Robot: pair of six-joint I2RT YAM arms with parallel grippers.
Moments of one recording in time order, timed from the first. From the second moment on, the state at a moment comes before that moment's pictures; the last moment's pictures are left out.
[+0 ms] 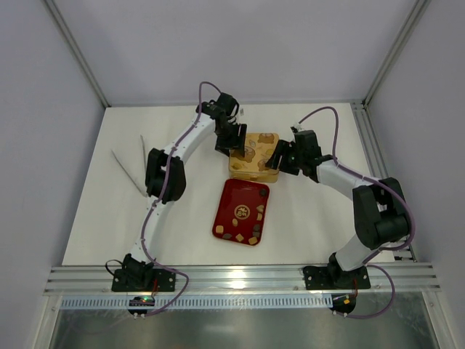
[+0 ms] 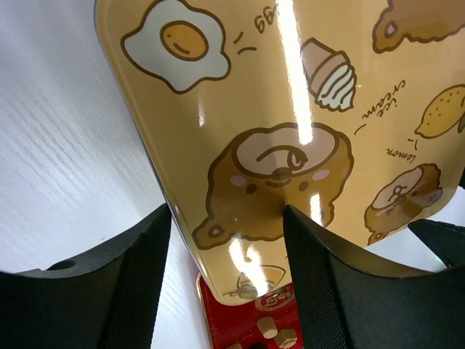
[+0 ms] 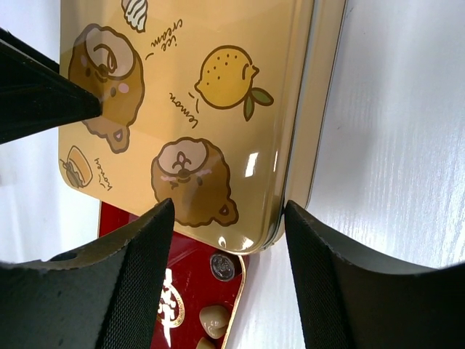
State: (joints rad) left arm -0.50 2.46 2.35 -1.07 0.27 -0.29; right arm 0.30 1.61 0.94 -0.07 -0.21 0.53
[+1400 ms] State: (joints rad) left arm -0.51 2.41 2.24 -1.00 0.24 -0.37; right arm 0.24 1.70 0.89 0.06 -0.30 0.65
